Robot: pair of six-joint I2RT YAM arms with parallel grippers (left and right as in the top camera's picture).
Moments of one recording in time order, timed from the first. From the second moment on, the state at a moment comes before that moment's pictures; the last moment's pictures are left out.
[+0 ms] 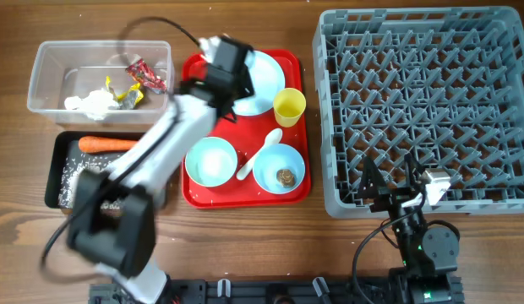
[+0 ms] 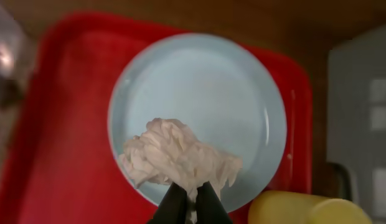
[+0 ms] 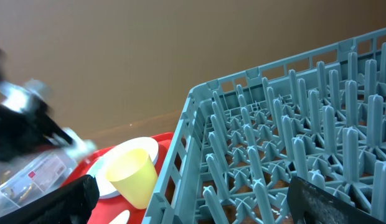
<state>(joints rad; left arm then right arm) -0.41 1.81 1.37 -0.47 -0.18 -0.59 0.09 0.02 0.01 0.00 -0.08 0.35</state>
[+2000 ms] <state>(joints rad) -0.17 1.61 1.41 -0.55 -0.16 -0.49 0.09 0.02 0.01 0.00 -0.08 0.35</state>
